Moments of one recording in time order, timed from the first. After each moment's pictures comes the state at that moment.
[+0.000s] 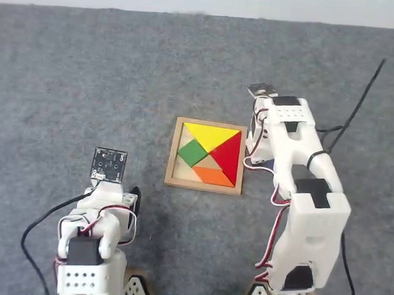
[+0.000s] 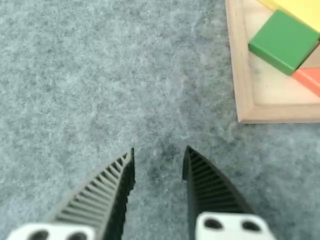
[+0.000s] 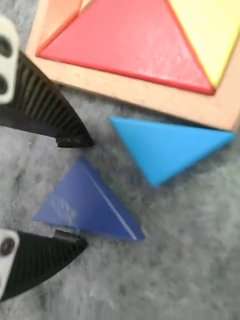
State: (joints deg) left arm -9.4 -103.1 96.9 72.0 -4.0; right arm -9.5 27.4 1.3 73.9 10.0
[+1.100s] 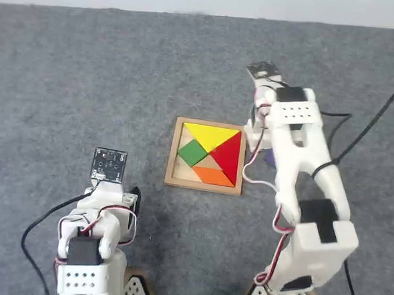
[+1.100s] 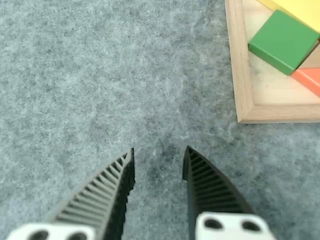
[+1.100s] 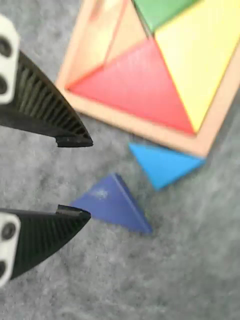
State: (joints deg) left arm -9.4 -103.1 96.9 72.0 -4.0; right arm -12.4 12.1 2.1 77.8 9.7
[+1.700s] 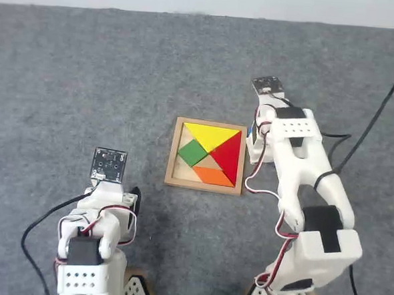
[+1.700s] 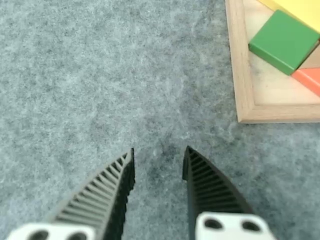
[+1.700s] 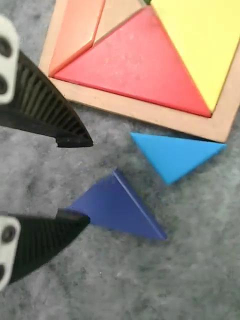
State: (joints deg) left arm -9.4 -103.1 96.9 72.0 -4.0; right arm -11.0 8.8 17.4 65.0 6.2
